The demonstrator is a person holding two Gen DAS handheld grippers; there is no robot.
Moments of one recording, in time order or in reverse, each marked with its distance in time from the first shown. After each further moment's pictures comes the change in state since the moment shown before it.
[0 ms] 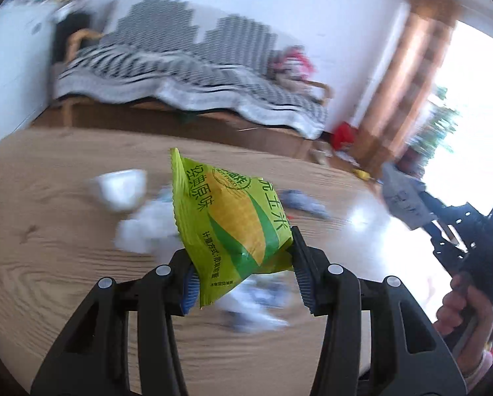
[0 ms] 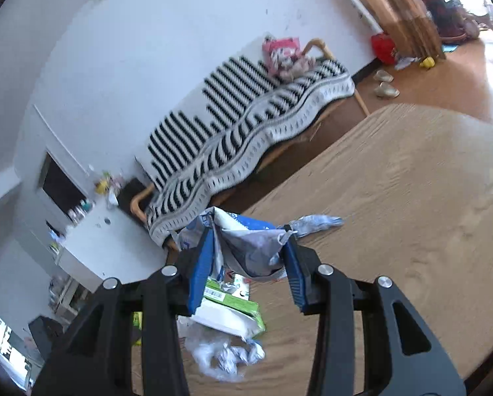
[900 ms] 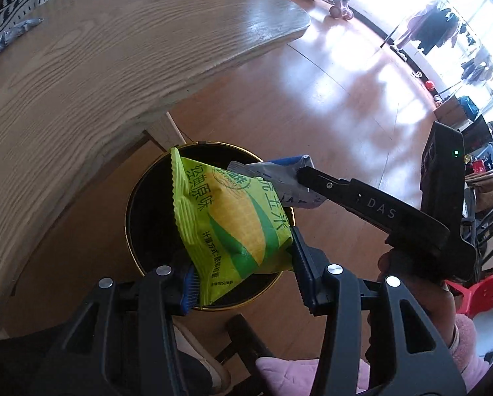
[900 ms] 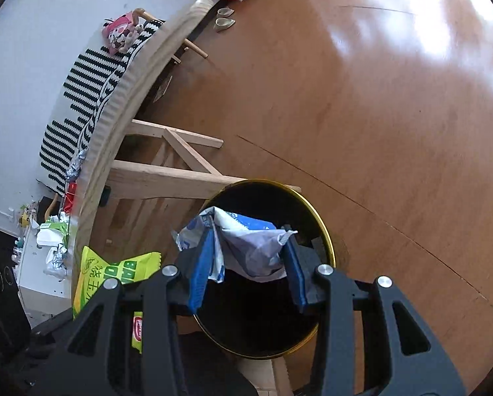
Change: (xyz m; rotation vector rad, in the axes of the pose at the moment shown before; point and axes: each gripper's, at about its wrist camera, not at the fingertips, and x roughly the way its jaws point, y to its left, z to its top) left arm 0.119 -0.293 -0.263 0.477 0.722 -0.252; right arm -0.179 -0.313 -0.158 0.388 0.239 -0.393
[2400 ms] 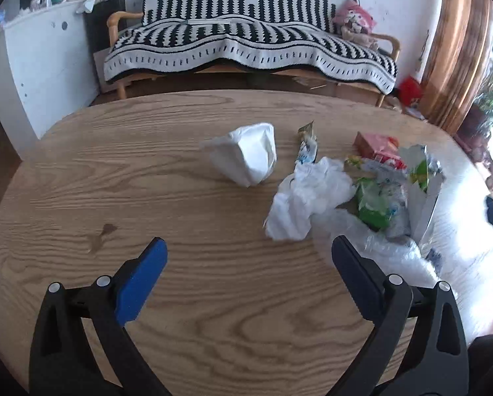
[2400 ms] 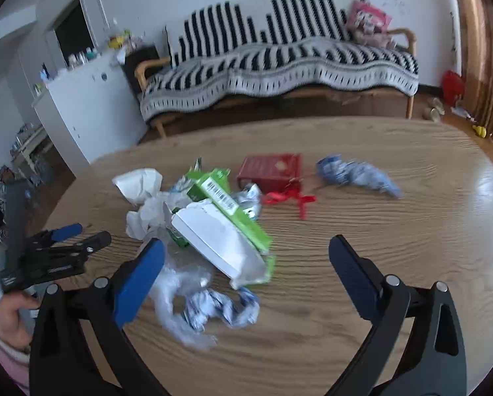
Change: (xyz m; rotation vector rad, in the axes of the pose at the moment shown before) left arm -0.255 0.422 -0.086 -0.595 -0.462 0.528; right arm 0.125 0.497 -0.060 -0.976 0.050 0.139
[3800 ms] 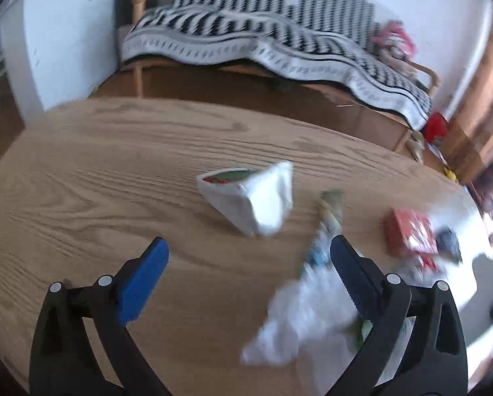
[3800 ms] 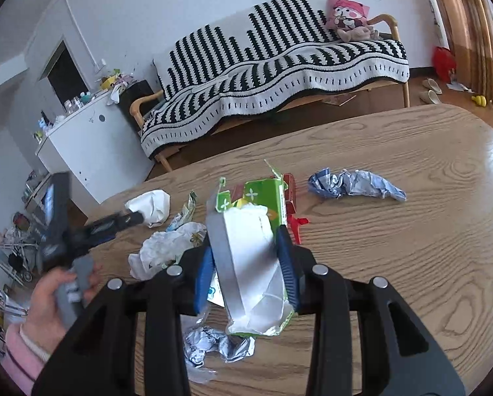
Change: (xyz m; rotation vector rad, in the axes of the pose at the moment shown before) left arm 0.085 0.001 0.081 -0.228 0.030 0.053; right arm 0.002 -0.042 0.006 0.170 -0.112 0.081
